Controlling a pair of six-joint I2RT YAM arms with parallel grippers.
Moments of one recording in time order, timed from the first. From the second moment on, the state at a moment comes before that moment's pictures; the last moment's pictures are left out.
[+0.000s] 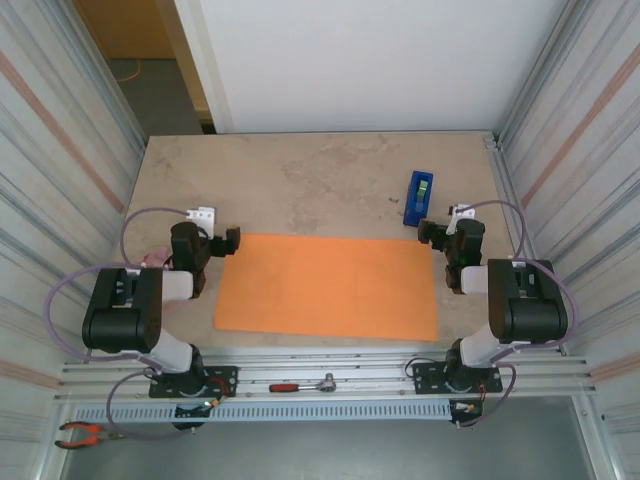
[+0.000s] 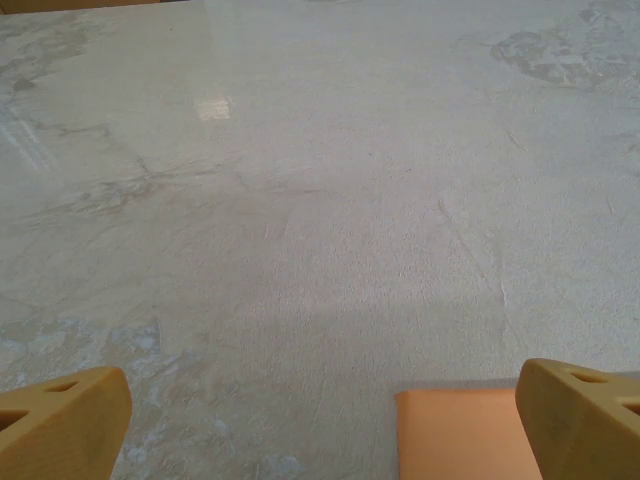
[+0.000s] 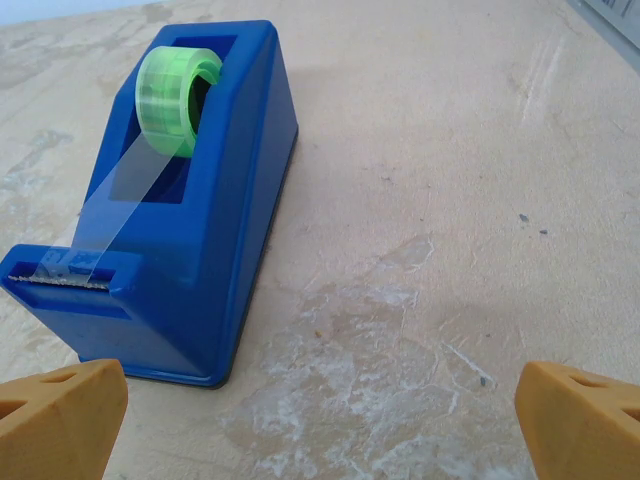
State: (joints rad) left arm -0.02 1.52 0.40 0.68 0.06 0.08; right arm -0.03 1.55 0.40 0.70 0.03 0.12
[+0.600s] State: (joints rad) left arm -0.02 1.52 0.40 0.68 0.06 0.08; right arm -0.03 1.55 0.40 0.70 0.02 0.12
